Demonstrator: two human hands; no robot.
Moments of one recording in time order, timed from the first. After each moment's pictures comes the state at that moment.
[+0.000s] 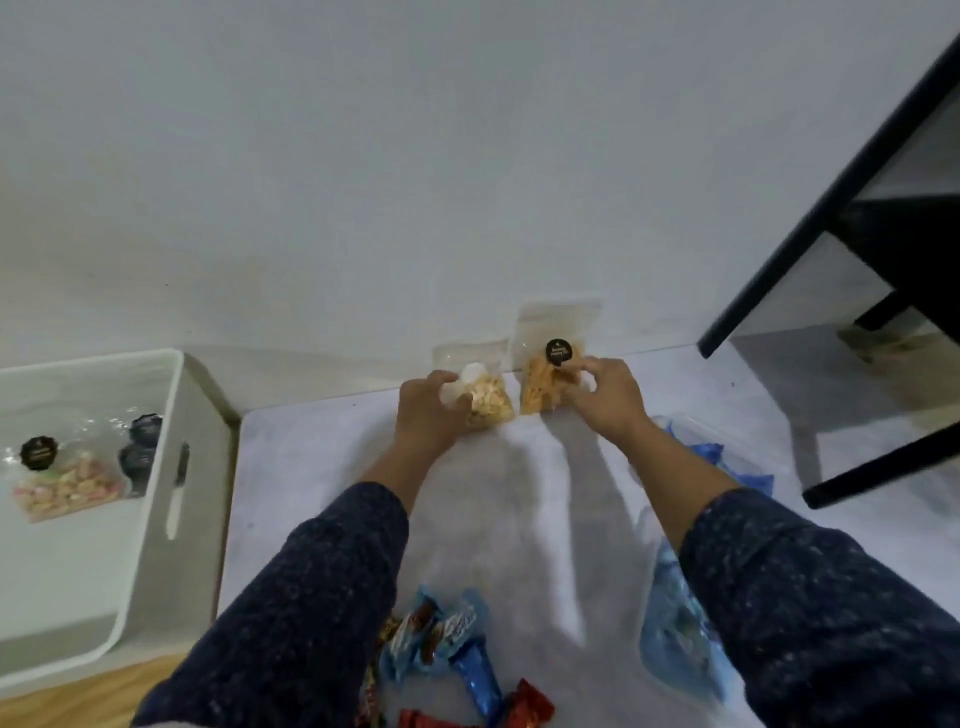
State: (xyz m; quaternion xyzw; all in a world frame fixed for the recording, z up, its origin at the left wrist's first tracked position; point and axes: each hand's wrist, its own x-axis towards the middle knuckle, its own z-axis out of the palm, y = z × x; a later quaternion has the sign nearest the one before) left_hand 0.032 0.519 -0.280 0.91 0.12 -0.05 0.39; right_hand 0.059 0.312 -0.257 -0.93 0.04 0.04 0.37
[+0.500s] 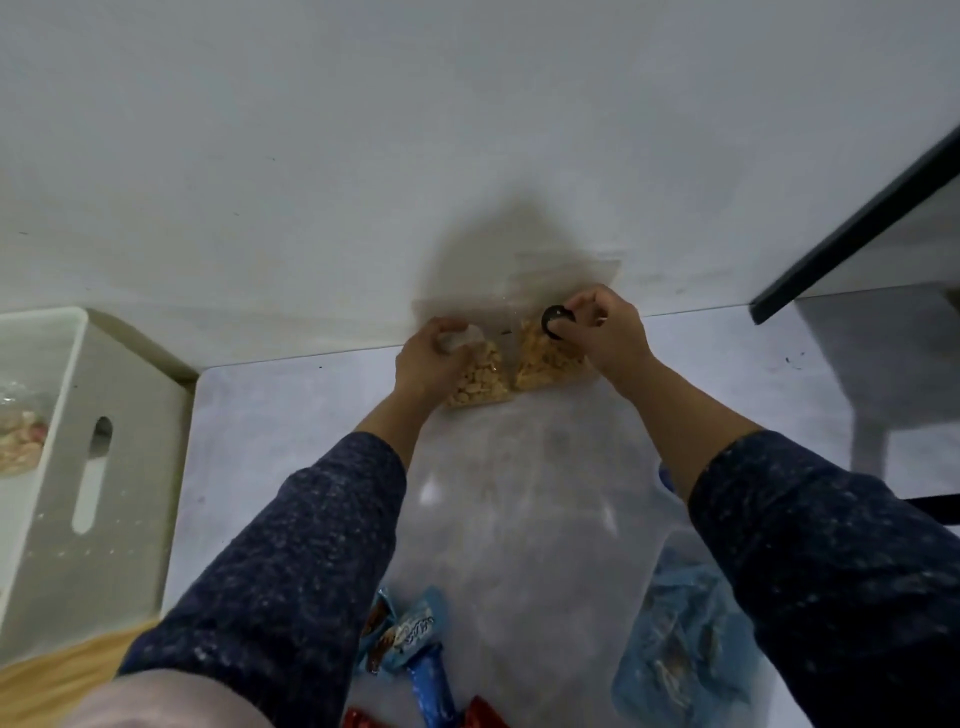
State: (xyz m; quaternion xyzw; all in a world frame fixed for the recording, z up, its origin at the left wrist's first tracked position) left_hand 0.092 0.483 -0.321 0.84 0.24 -0.09 0.48; right_hand 0.142 0.287 -0.311 -0.86 0.04 0.08 0.50
